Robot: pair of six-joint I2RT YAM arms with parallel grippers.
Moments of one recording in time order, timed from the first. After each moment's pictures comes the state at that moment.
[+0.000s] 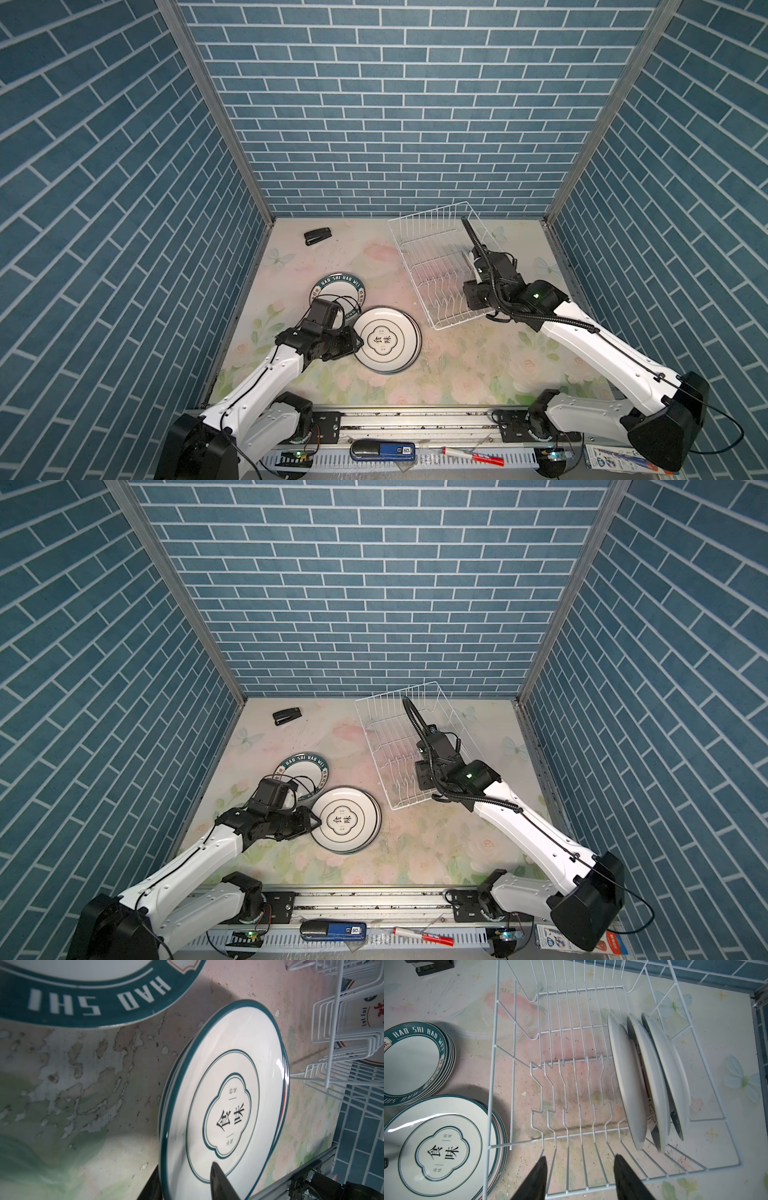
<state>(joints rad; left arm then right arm) -0.36 0.98 0.50 -0.57 0.35 -0.64 0.73 1.20 1.12 -0.78 0.27 0.32</state>
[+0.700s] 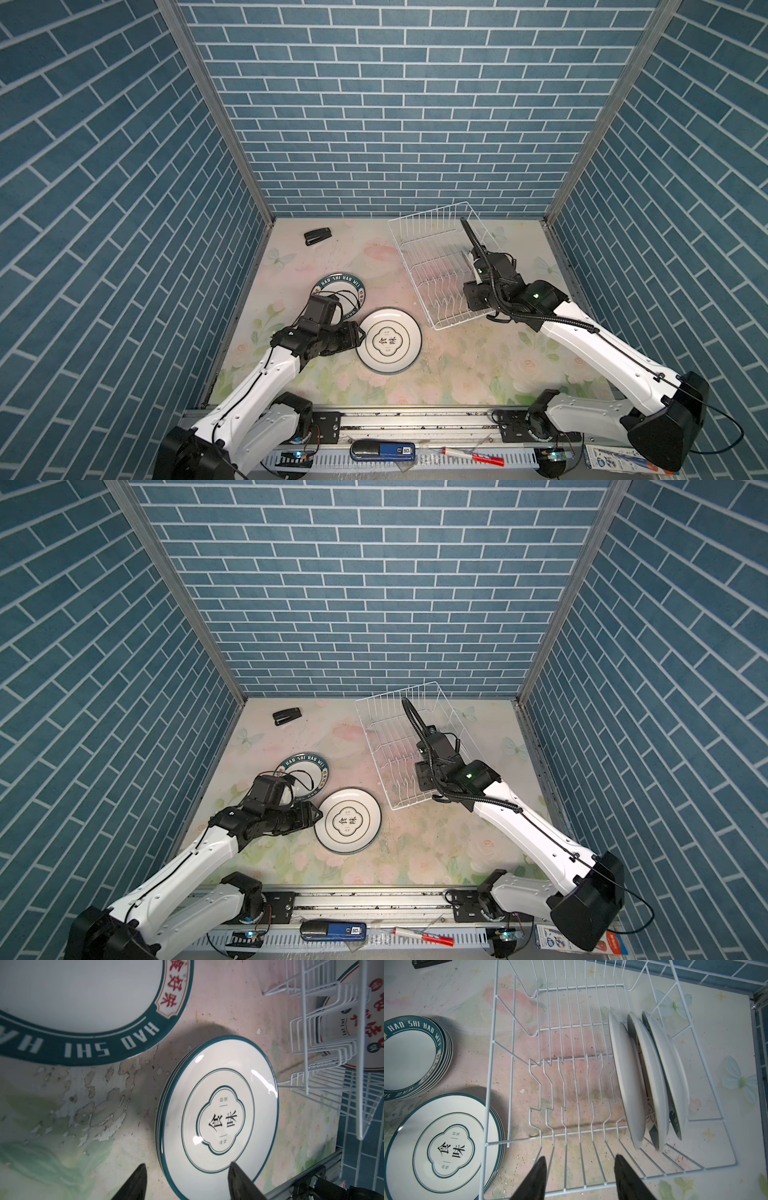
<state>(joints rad) -0.37 0.92 0.55 -0.60 0.30 -0.61 0.73 1.20 1.12 -0.80 0.28 0.29</state>
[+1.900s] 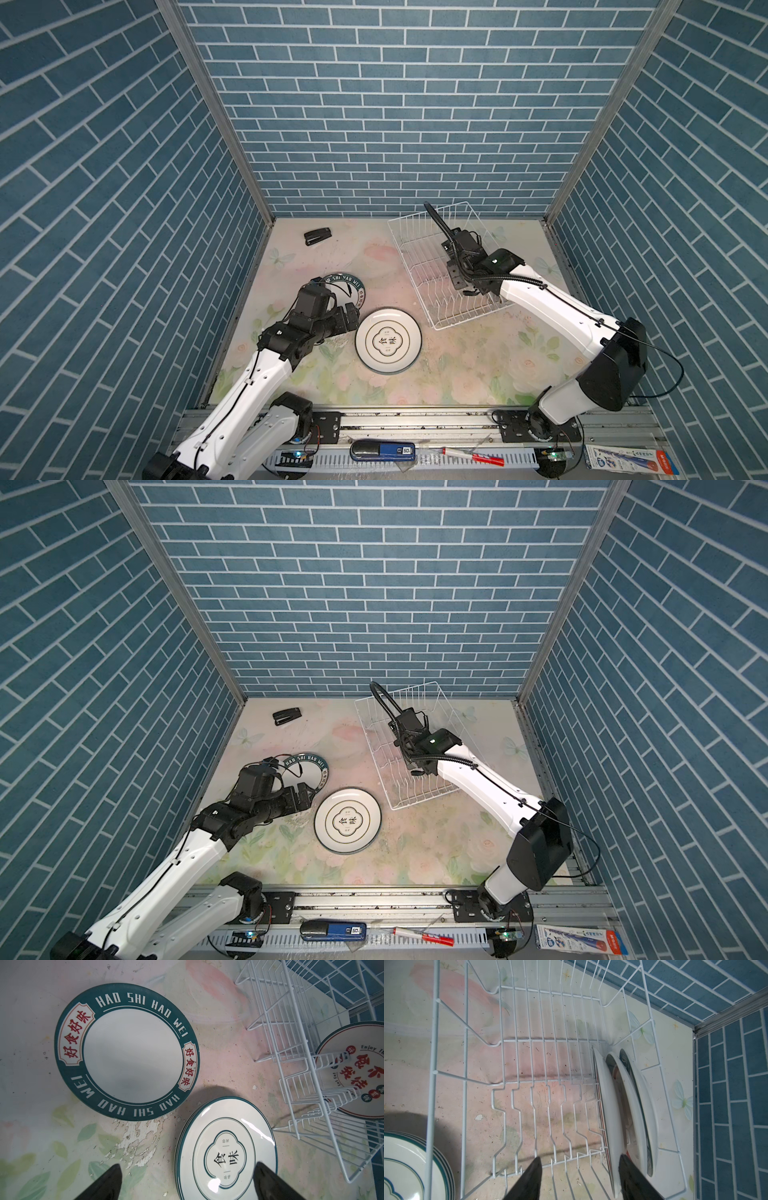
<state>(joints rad) -0.37 0.86 0.69 -0.66 0.05 -0.59 0.75 1.57 1.44 -0.91 0.50 0.21</state>
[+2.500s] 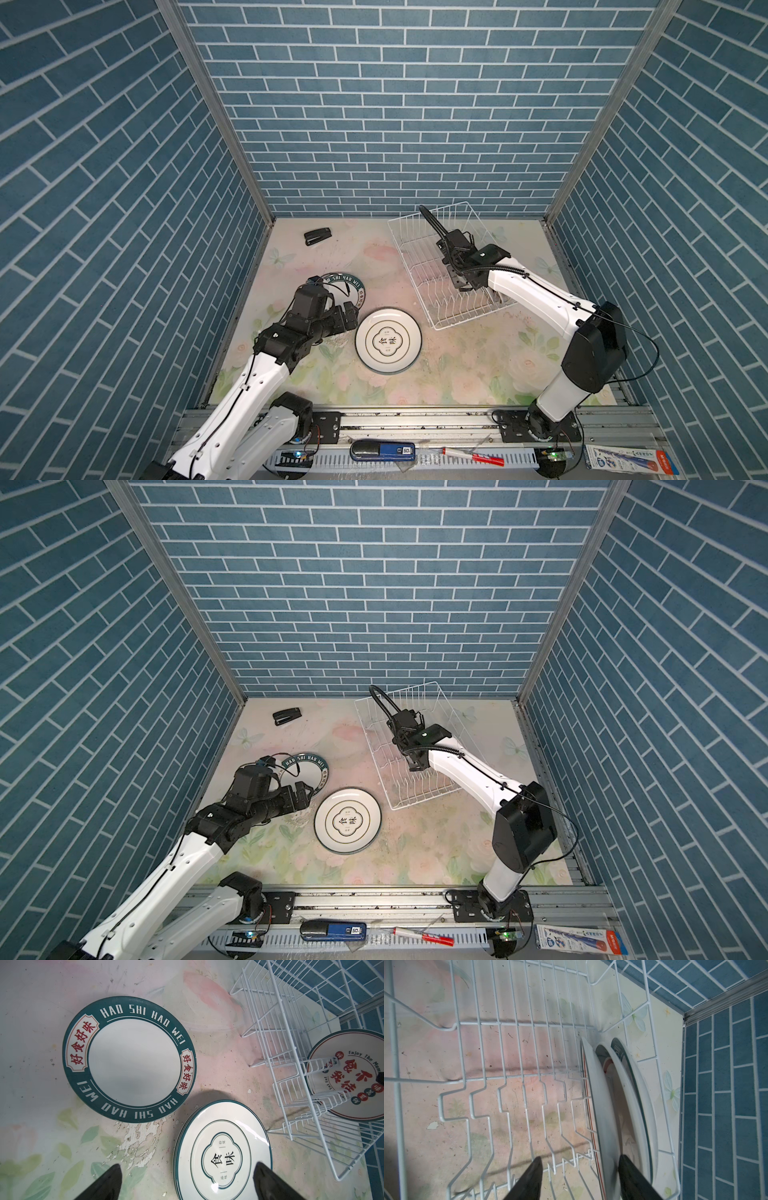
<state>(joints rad) -0.37 0.83 0.69 -0.68 0.04 -0.59 0.70 1.68 1.46 -0.93 0.56 0.20</state>
